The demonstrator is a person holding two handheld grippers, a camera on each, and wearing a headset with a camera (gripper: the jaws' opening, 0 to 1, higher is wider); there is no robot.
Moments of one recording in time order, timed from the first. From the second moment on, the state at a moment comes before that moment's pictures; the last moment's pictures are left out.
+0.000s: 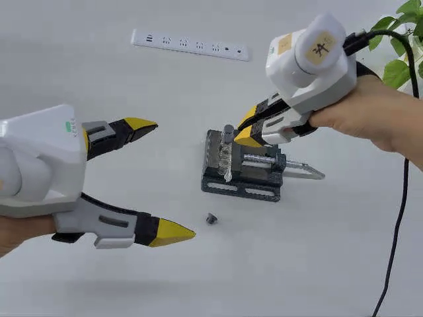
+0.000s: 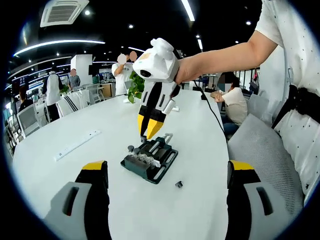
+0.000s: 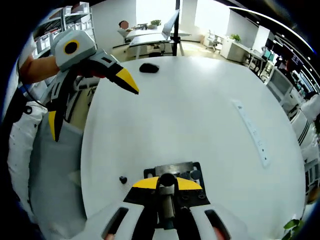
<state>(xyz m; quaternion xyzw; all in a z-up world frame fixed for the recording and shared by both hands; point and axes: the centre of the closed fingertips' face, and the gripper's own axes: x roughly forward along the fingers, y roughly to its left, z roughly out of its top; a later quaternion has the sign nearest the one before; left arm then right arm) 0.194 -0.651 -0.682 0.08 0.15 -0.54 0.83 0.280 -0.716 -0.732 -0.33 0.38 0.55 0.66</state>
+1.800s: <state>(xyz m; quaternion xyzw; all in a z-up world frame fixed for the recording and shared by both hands) 0.189 -0.653 -0.691 0.06 0.15 -0.54 0.83 0.292 -0.720 -0.782 -0.39 0.43 0.53 0.62</state>
